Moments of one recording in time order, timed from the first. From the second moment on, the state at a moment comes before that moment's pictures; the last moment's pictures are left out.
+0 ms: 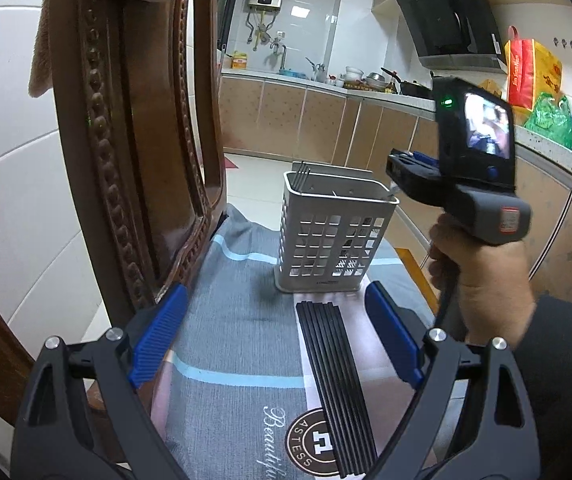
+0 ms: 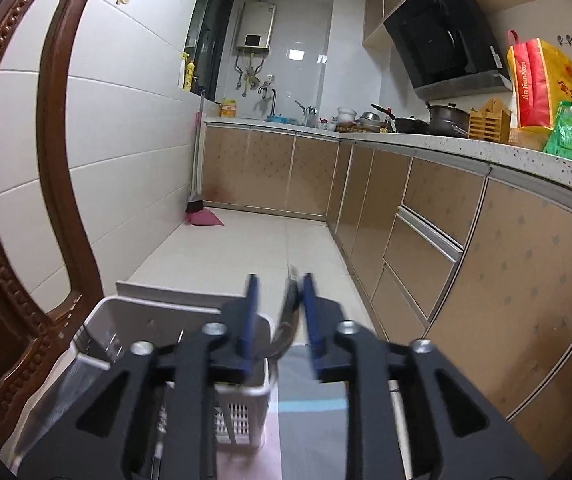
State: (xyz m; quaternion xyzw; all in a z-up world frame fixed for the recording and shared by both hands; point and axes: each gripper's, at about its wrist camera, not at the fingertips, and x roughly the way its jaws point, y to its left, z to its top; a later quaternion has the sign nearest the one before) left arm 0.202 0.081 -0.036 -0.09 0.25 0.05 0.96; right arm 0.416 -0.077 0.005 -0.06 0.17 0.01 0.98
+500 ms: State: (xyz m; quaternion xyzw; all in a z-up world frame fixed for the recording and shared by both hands) left arm 0.193 0.061 -0.037 -0.05 0.25 0.05 0.97; right arm 0.231 -0.148 0.016 0.05 0.18 0.09 0.98
